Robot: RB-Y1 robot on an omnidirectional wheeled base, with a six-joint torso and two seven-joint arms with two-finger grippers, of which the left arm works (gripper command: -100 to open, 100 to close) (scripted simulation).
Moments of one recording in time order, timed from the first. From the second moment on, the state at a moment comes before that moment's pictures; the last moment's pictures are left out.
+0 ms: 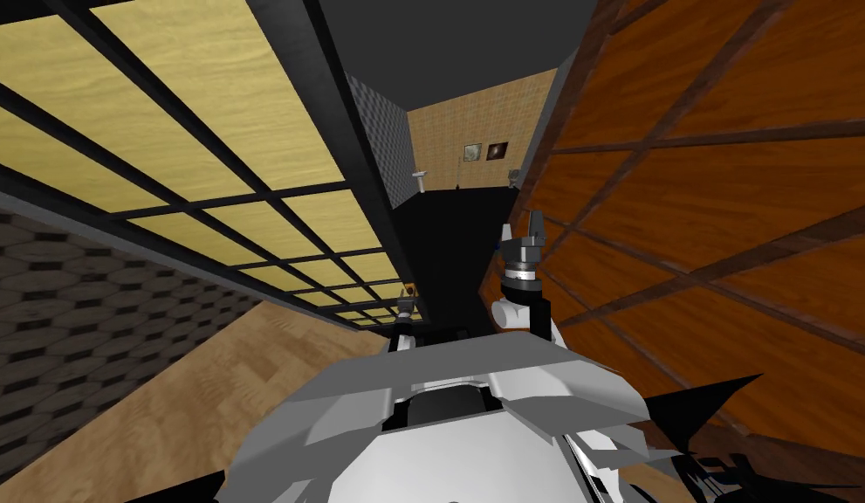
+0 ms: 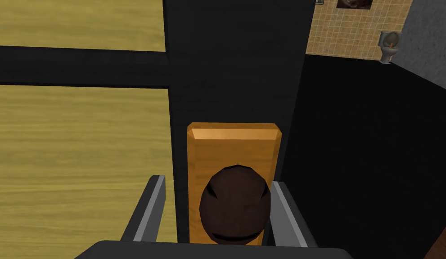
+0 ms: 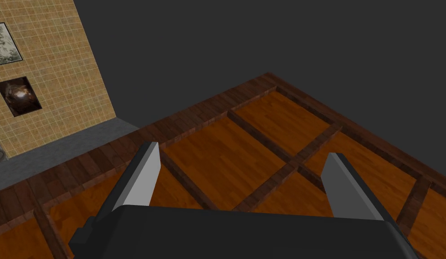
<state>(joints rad) 0.03 0.04 -0.32 -0.83 0.30 -0.80 1.36</state>
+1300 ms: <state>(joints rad) 0.03 0.01 -0.19 -0.82 0.37 -0.81 1.30</state>
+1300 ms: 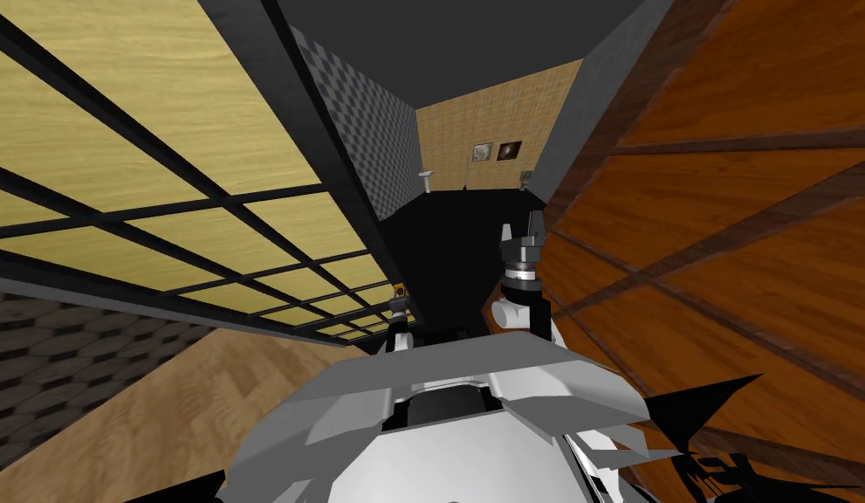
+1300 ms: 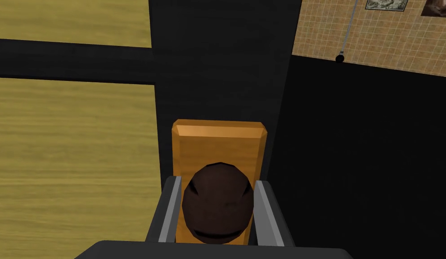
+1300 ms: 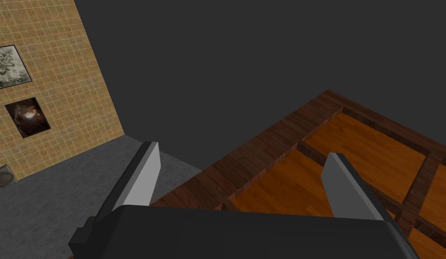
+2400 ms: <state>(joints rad) 0.01 -0.02 -0.08 -0.79 0.42 -0.85 1.23</state>
